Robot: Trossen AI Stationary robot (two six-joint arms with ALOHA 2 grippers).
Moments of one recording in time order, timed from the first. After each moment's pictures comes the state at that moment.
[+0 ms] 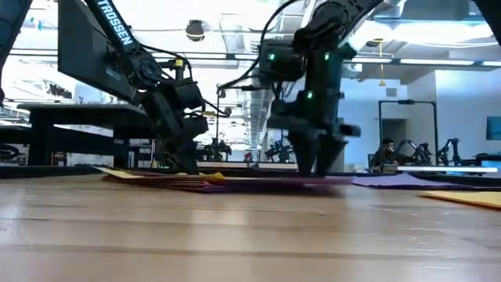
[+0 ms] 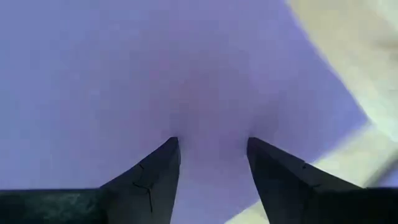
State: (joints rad) left arm 0.71 1.77 0.84 -0.20 0.17 0.15; right arm -0.11 1.93 1.31 -0.82 0.15 0.78
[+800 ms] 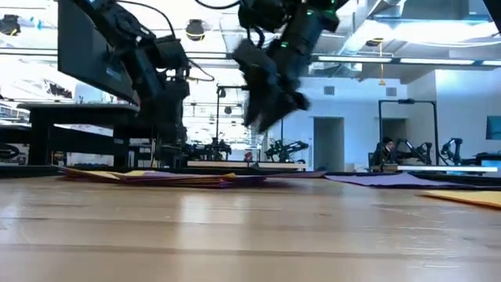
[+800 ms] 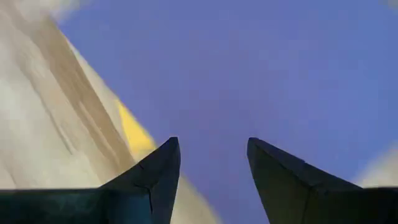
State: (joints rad) left arm 0.68 1.39 0.86 -0.50 0.08 -0.01; right arm -0.08 1.93 1.49 -0.53 0.08 0.46
